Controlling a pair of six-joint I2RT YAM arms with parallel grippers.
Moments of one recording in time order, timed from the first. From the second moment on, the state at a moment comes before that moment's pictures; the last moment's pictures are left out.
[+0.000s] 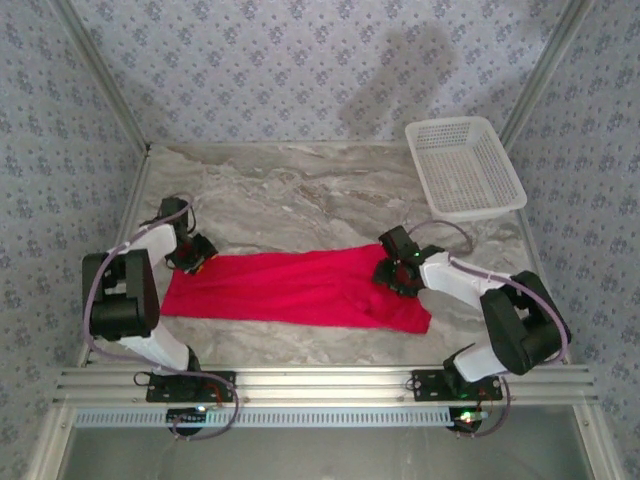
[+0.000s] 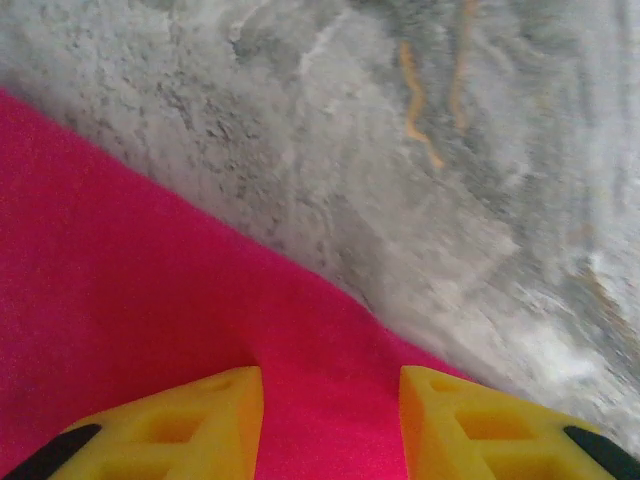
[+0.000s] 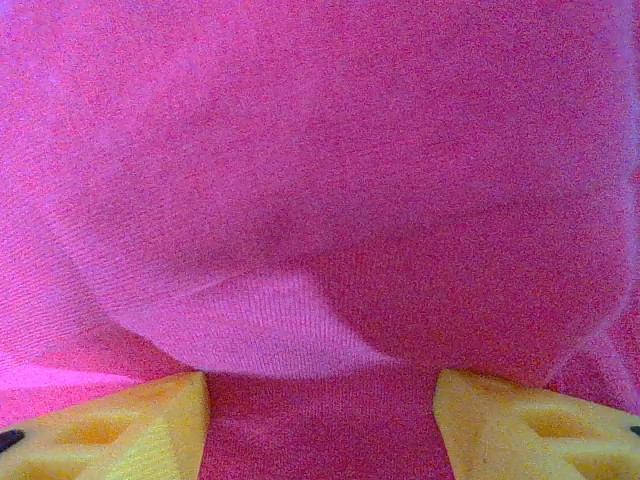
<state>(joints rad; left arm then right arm) 0.07 1.65 0.92 -0.58 0.15 -0.66 0.47 1.46 0.72 -0.49 0.05 0.82</state>
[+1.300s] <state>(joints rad) 0.10 1.48 0.92 -0.61 0.14 -0.63 0.33 1.57 0.85 -0.68 0.04 0.56</state>
